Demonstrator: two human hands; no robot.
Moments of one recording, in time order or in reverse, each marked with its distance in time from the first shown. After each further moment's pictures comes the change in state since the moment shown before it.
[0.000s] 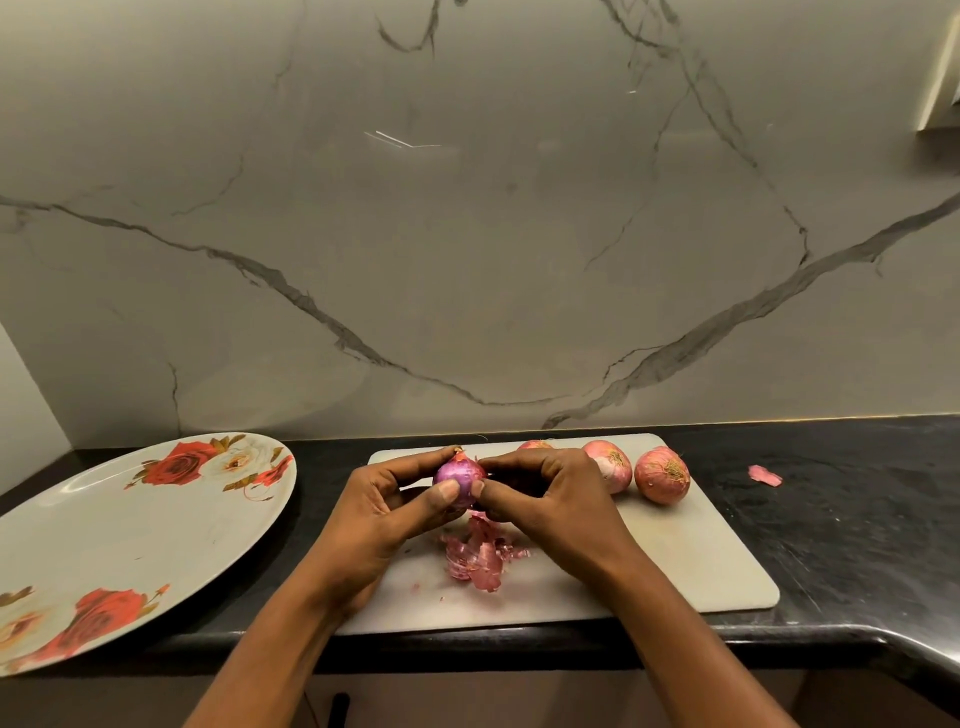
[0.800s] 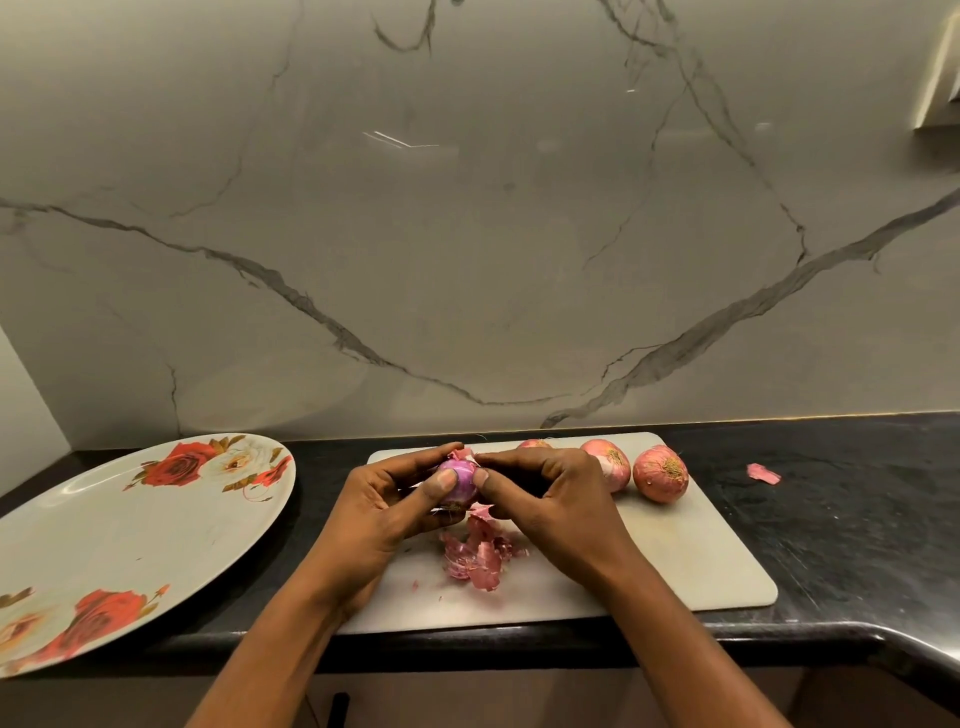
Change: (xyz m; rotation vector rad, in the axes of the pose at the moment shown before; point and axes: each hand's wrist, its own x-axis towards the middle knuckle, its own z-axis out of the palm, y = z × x) left_hand 0.002 -0.001 0.002 0.016 0.034 0.007; right_hand 0.001 0.006 0.002 -0.053 0.043 -0.083
